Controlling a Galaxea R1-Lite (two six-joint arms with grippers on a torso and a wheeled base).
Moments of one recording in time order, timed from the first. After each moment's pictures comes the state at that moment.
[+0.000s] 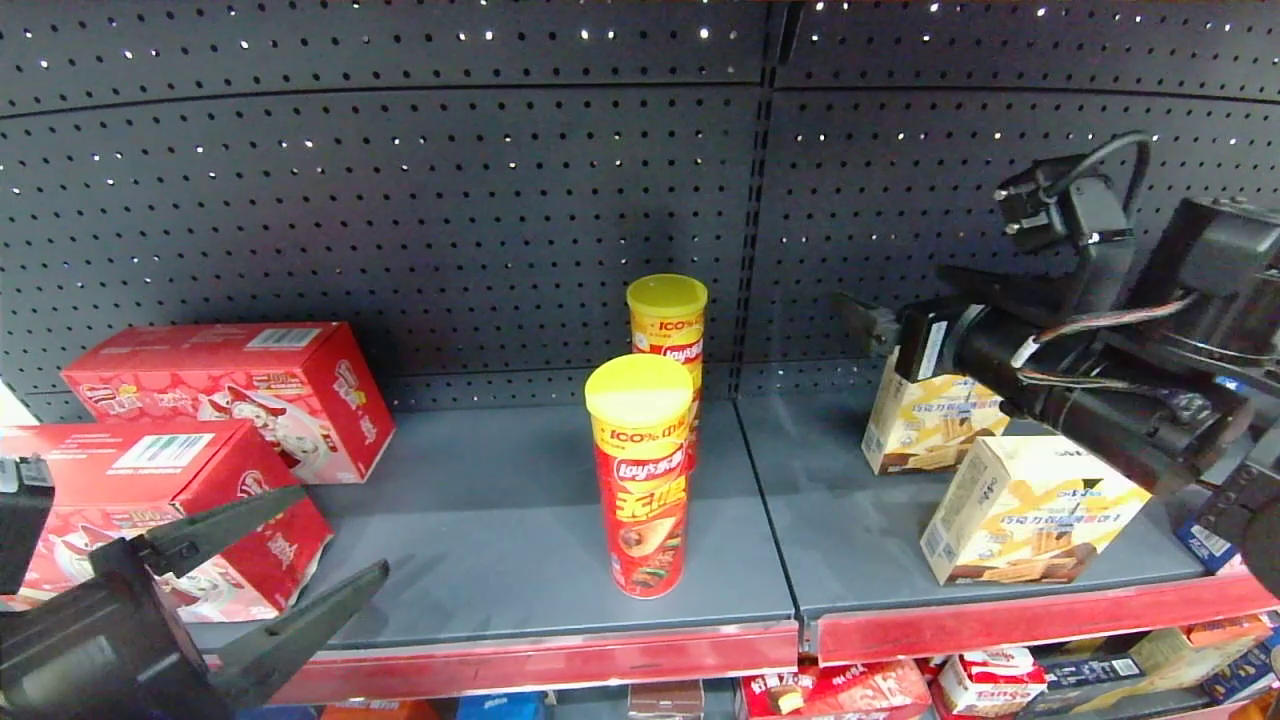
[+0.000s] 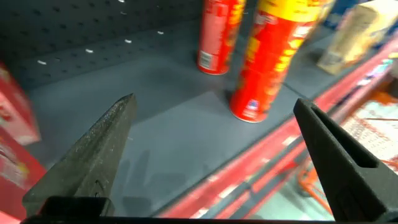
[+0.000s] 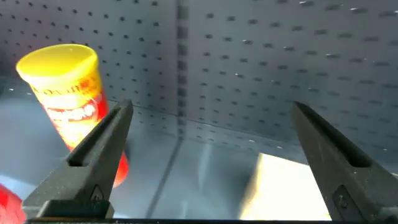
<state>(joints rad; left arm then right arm) -0.09 1.15 -0.11 -1.02 -0.51 -0.05 0.53 1.59 -0.87 -0.85 -0.20 -0.12</state>
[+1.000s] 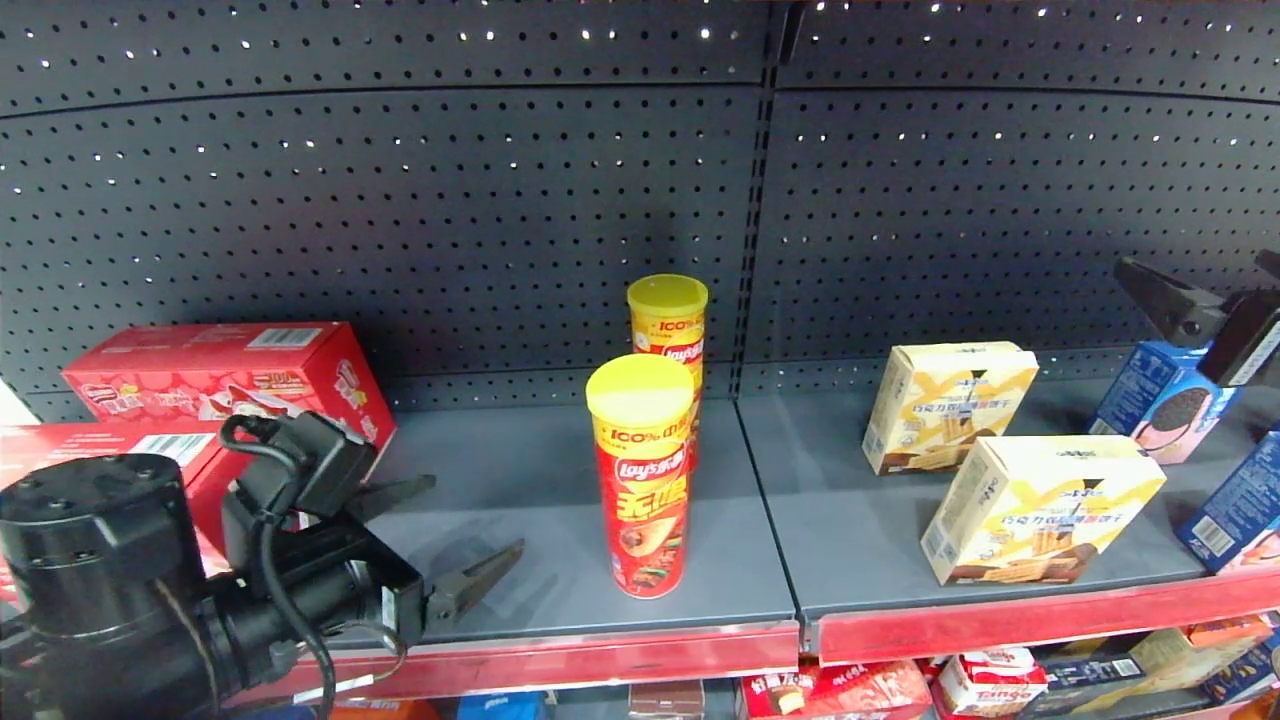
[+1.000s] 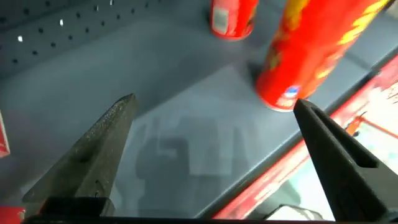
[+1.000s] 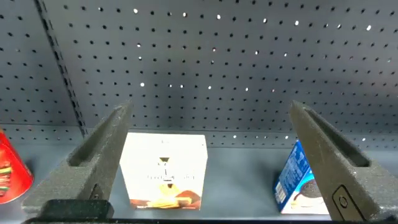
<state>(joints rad) -0.36 1.49 -0.30 -0.94 -0.19 0.09 0.21 1.21 -0.61 -0.85 -0.17 -0.12</state>
